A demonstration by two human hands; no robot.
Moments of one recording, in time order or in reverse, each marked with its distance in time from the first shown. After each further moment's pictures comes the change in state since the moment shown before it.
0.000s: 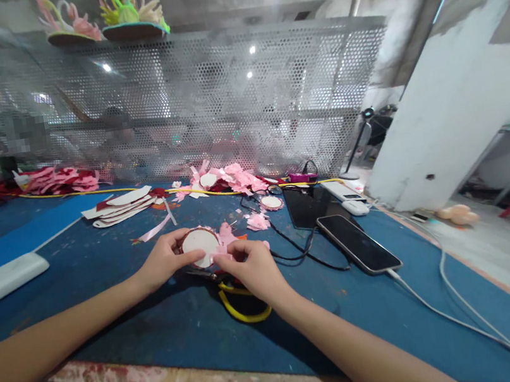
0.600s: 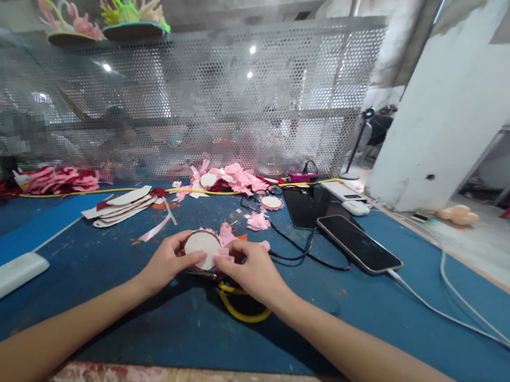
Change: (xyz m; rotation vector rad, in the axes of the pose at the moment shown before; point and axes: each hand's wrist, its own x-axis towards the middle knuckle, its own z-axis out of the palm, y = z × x) left_hand -0.002 0.000 0.004 -0.025 -0.049 -0.036; right_hand 0.000 -0.001 0.002 -0.027 -0.005 -0.021
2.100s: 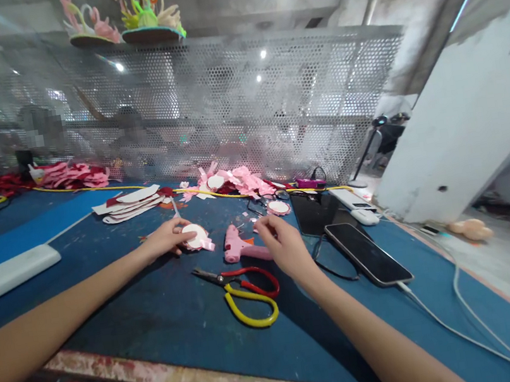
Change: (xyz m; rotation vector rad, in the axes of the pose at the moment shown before) left_hand 0.034 -0.020 -0.060 0.286 0.153 -0.245; right_hand 0.028 0.014 -0.048 -0.203 0.176 -0.173
